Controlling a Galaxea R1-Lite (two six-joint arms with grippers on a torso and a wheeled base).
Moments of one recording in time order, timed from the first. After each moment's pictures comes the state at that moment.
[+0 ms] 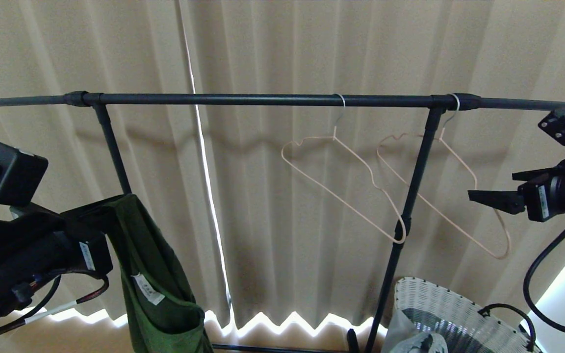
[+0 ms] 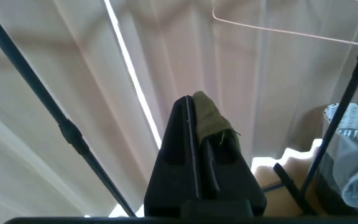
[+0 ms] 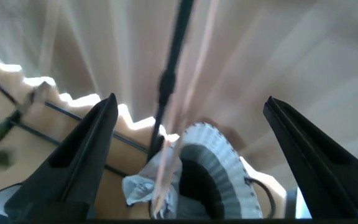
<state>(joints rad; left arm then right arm) -0.36 1.19 -0.44 -0.65 0.07 0.16 -0.03 1.43 -1.00 0.08 0.22 -0.25</state>
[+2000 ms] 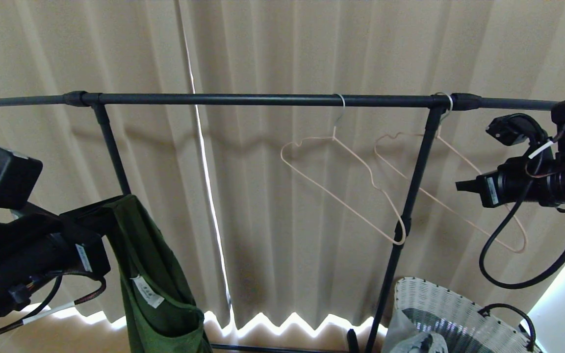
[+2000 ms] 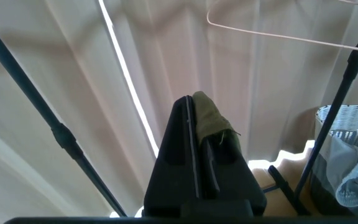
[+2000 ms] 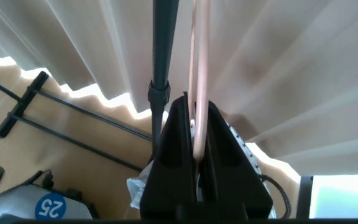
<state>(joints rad) -0.32 1.20 -0.42 -0.70 0.00 0.16 -0.02 1.67 -1.15 0.10 0.20 -0.17</state>
